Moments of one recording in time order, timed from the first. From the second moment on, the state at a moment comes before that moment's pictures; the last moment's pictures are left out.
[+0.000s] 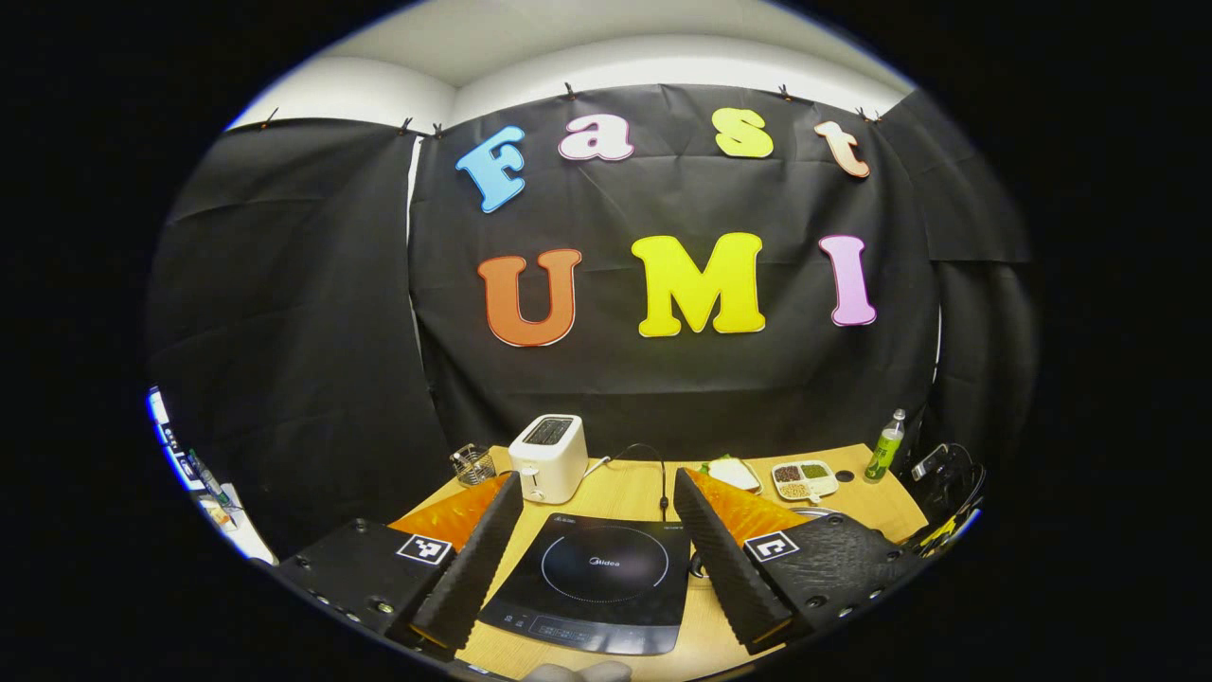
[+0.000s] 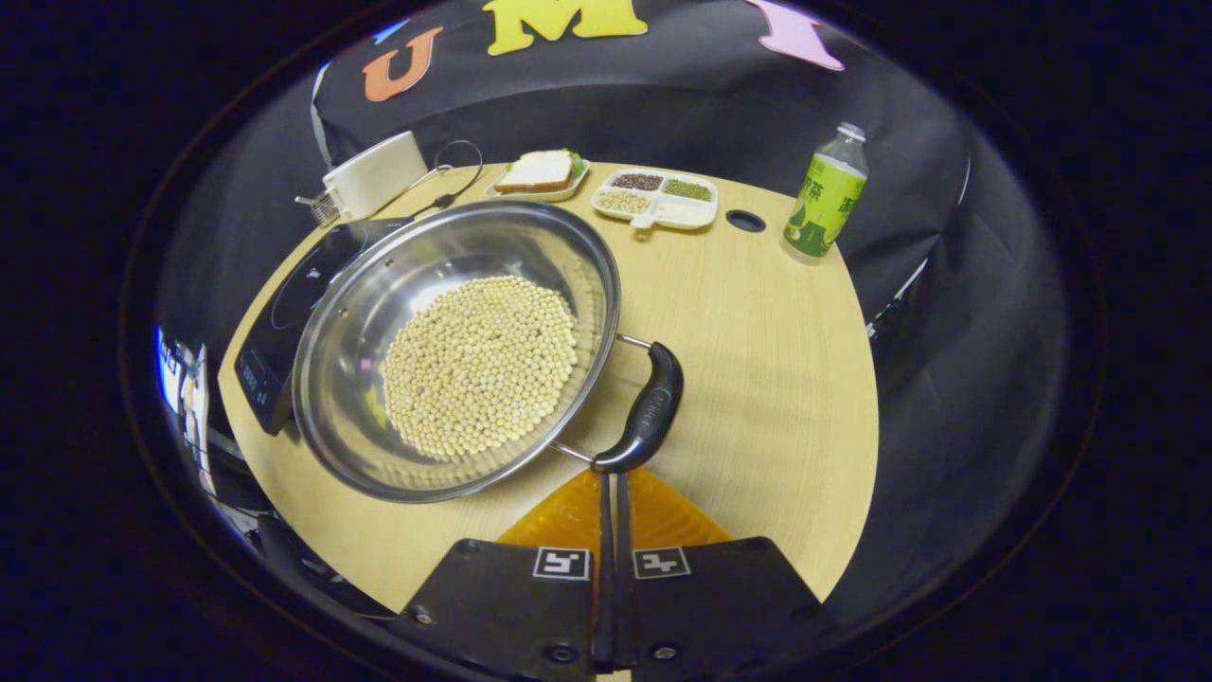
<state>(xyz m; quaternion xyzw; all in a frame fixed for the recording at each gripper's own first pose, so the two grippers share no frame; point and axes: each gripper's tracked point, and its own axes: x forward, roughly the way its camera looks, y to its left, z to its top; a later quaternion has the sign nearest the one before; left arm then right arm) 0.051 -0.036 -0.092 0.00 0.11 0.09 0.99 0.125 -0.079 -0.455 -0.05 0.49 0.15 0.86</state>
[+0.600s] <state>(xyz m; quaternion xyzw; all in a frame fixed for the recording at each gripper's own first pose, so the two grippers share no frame) 0.065 -0.045 -0.118 -0.01 0.13 0.08 0.99 0.151 -0.087 -0.454 -0.05 0.47 0.15 0.87</state>
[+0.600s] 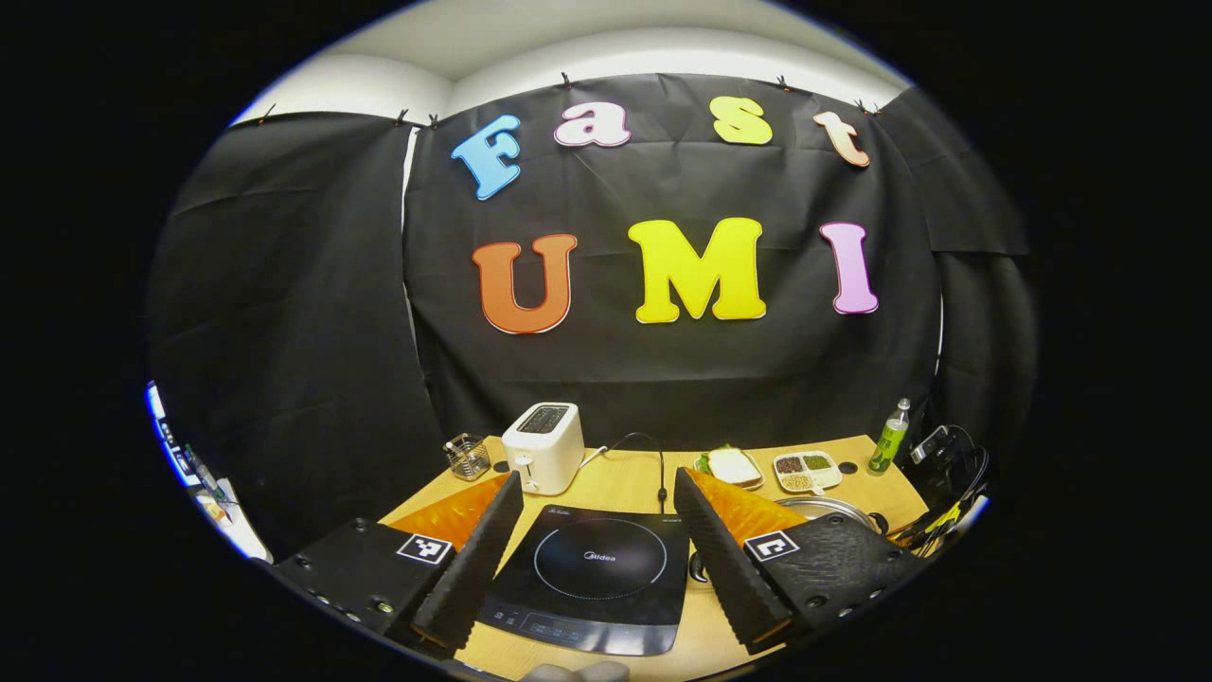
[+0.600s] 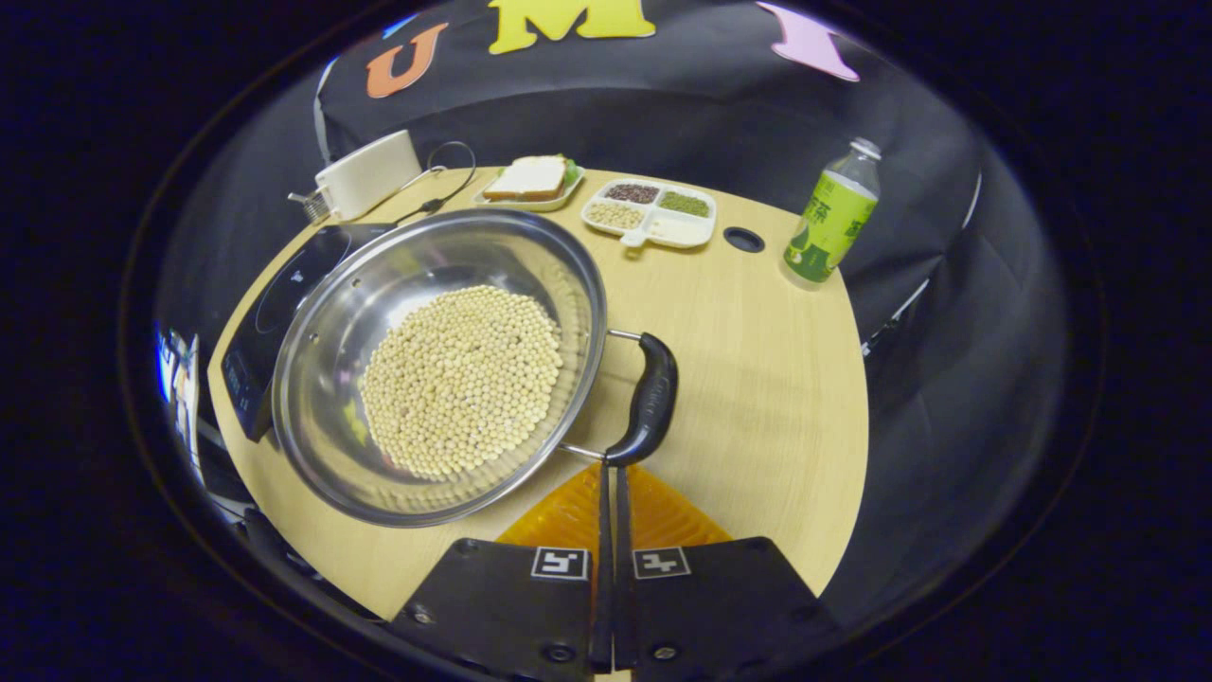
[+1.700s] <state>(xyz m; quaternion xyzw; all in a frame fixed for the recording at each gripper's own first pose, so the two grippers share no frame) 0.142 -0.150 -0.318 -0.02 0.26 -0.02 0.96 0.168 -0.115 -0.393 0.00 0.36 0.06 0.93</state>
